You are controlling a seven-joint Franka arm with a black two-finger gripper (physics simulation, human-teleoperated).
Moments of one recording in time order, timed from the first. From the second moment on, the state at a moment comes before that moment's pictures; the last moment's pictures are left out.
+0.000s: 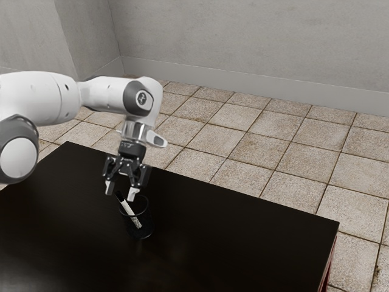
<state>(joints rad) 0.08 0.59 -0.08 -1.44 -0.01 1.20 -0.01</state>
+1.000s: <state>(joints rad) 0.08 0.70 -0.11 -1.35 -0.02 1.13 0.00</state>
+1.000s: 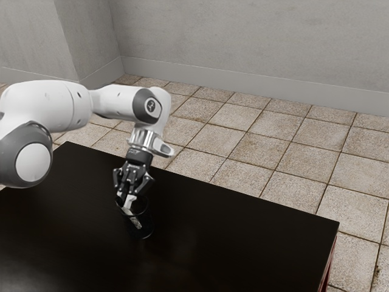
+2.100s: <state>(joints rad) 0.24 0.66 -0.10 -1.19 -0.04 1.26 0.04</state>
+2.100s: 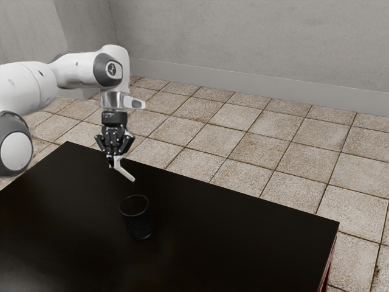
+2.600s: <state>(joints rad) 0.30 0.32 -0.10 -1.98 -0.11 2.20 0.14</state>
